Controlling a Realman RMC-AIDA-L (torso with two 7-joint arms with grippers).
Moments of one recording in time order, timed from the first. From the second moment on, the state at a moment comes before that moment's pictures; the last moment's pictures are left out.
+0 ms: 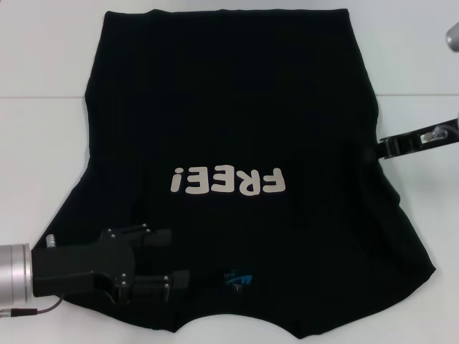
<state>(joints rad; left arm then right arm) -0.46 -2.08 0.57 0.59 2.12 1.67 -1.23 0.84 2.00 -0.75 -0.72 -2.54 -1.24 2.32</state>
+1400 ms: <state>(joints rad) -0.48 -1.92 0.51 0.84 2.43 1.72 -2.38 0.46 2.09 -0.68 -0.57 -2.00 -1.47 1.13</state>
